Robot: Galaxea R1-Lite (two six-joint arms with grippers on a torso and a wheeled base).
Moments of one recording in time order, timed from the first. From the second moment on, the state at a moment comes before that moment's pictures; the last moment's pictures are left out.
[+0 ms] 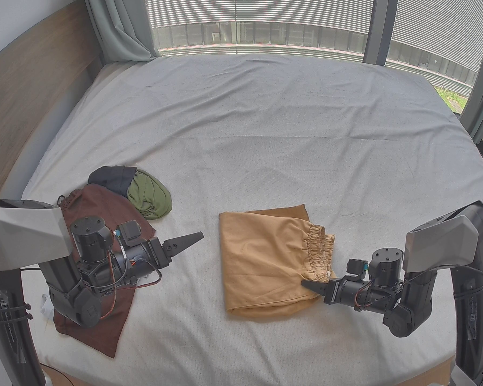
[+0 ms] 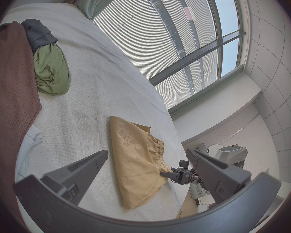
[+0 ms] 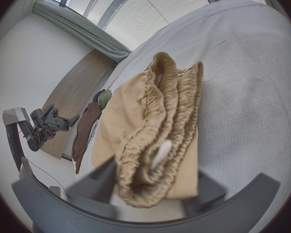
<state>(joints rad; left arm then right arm) -0.24 2.22 -0.51 -1.55 -0.61 -0.68 0.36 2.46 -0.48 -1.55 0.39 0.47</state>
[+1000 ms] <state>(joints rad) -0.24 2.22 -0.50 -1.55 -0.61 -0.66 0.39 2.35 -0.47 -1.55 0.39 0.48</state>
